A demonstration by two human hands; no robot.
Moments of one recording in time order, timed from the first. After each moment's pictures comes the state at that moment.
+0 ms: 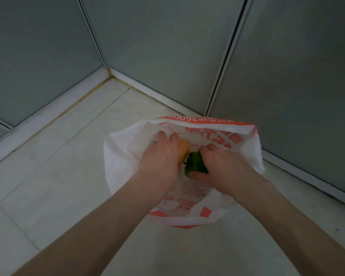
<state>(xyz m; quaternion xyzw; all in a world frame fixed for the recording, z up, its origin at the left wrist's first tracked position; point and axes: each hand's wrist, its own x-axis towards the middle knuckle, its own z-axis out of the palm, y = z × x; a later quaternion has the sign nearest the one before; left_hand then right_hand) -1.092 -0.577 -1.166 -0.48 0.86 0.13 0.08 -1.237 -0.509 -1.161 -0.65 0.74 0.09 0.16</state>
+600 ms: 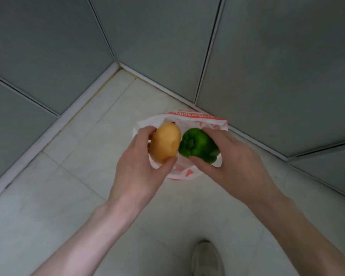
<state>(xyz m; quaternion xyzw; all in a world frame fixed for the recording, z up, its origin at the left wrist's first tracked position) -1.010 -0.455 -0.958 -0.55 0.73 0.35 -0.19 -1.210 -0.382 -0.953 -0.60 0.75 -0.20 0.20</state>
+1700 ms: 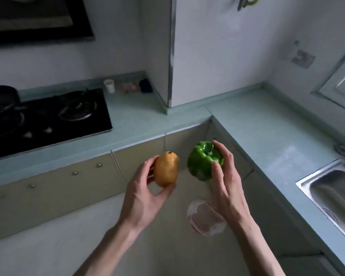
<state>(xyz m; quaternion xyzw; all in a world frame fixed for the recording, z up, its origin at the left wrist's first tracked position) -0.810 -0.289 -0.221 -0.61 0.55 0.27 -0.50 -1.020 -0.336 -0.196 -0.68 0.50 -0.43 0.32</state>
